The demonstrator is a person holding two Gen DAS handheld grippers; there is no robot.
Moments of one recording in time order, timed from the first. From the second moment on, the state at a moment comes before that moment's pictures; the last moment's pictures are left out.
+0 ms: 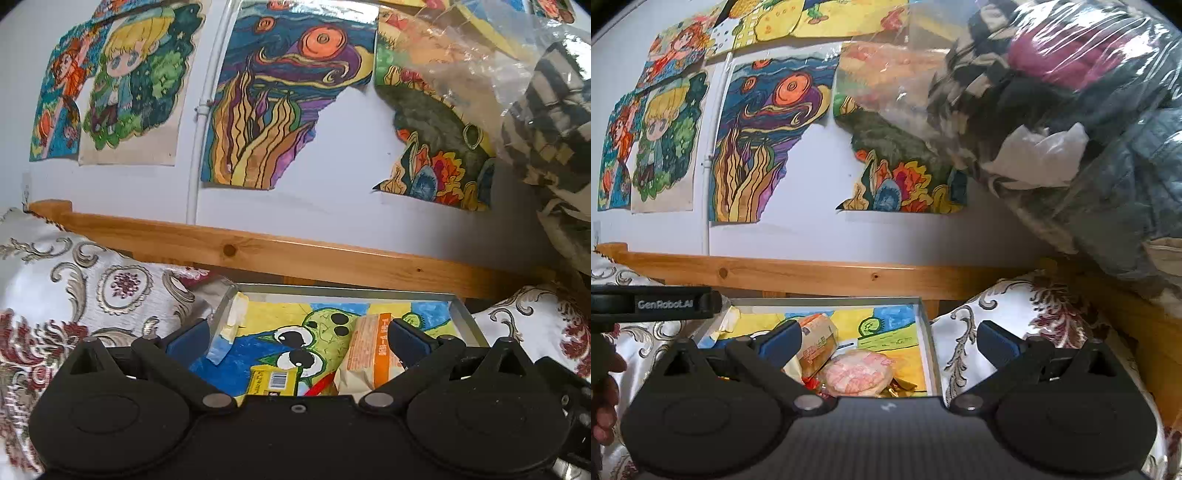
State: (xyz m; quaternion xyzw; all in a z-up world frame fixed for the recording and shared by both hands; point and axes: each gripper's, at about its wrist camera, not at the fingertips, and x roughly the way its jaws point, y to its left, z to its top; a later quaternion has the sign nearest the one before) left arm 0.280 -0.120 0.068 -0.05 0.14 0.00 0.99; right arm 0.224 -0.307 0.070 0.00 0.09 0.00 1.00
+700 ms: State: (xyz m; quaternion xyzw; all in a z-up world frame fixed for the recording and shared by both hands) left arm 0.175 -0.098 0.078 -0.04 0.11 -0.02 0.99; right arm 0.111 -0.308 0.072 0.01 0.06 -0.03 1.00
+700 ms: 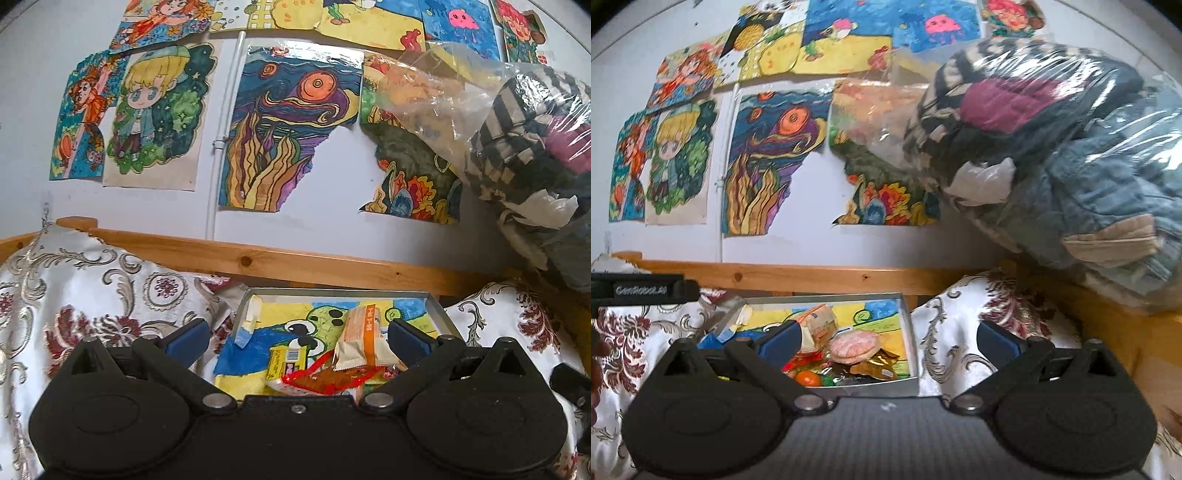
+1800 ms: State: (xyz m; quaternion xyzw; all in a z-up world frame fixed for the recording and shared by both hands) left arm 0.083 -0.077 0.074 -0.03 0.11 -0.01 0.99; right arm 0.034 -0.295 0.068 0.02 0.05 -0.02 1.00
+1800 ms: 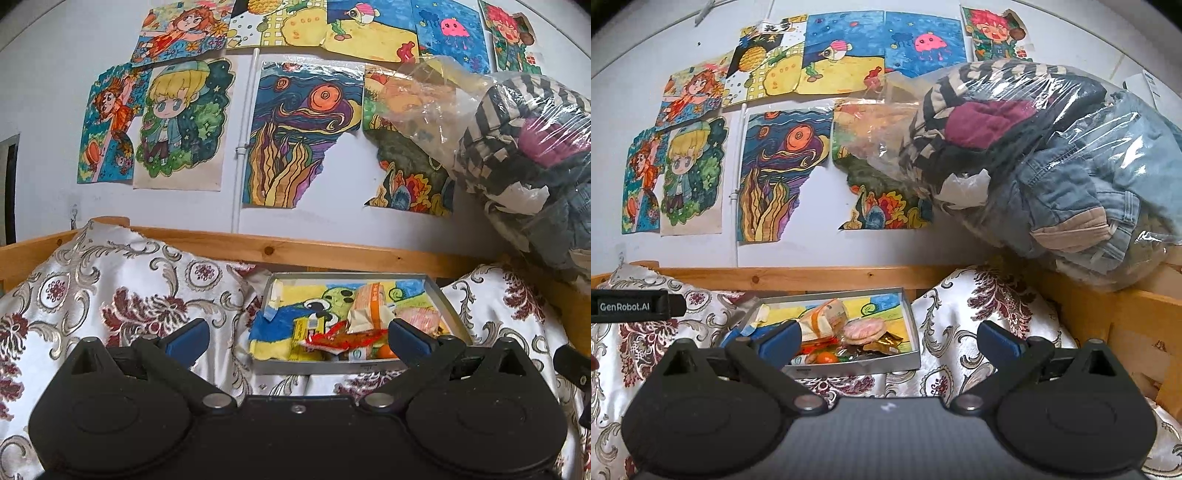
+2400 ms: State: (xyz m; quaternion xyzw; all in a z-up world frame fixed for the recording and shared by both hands) left arm 0.045 -0.037 0.044 -0.02 0.16 0.01 0.99; right arm 0.019 -0.262 0.061 -0.01 0.09 0.02 1.00
